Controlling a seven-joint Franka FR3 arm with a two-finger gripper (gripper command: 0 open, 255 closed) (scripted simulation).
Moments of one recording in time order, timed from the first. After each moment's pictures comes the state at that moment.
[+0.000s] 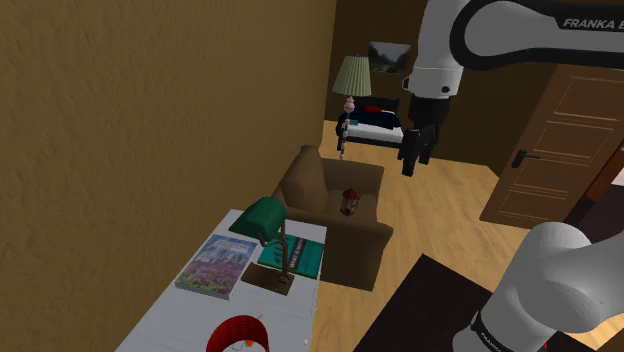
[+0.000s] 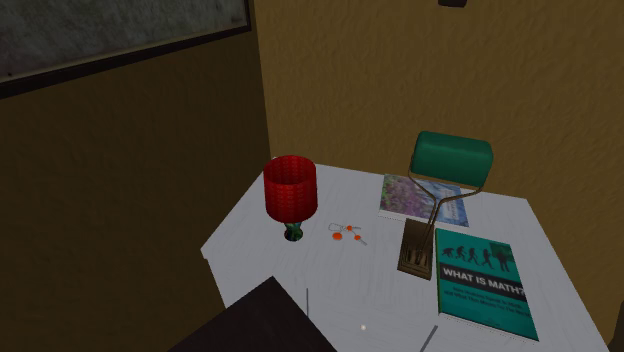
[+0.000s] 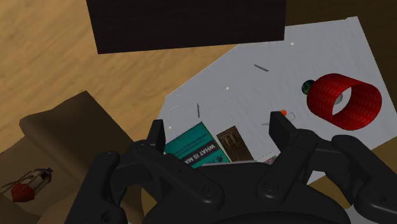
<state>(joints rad) -0.01 -0.75 0.05 -2.31 0.03 1.48 0.04</state>
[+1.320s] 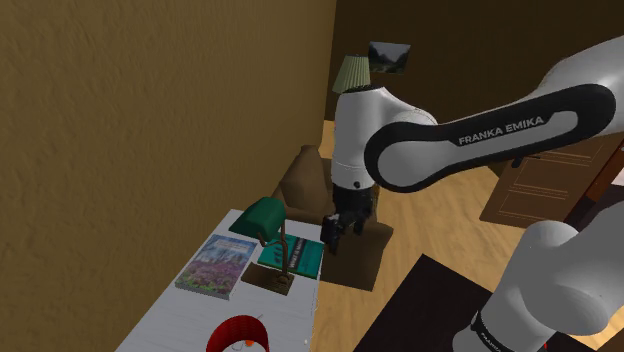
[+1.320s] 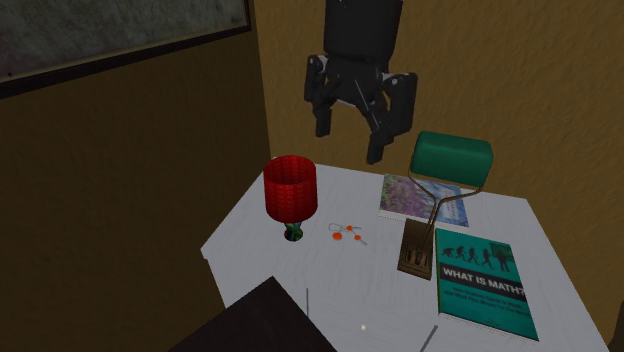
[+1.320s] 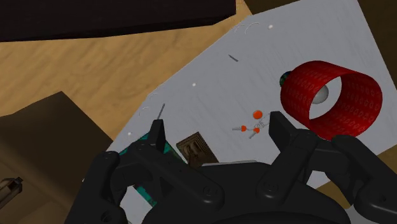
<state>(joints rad) 0.08 -0.45 0.36 -2.49 0.18 2.00 0.37</state>
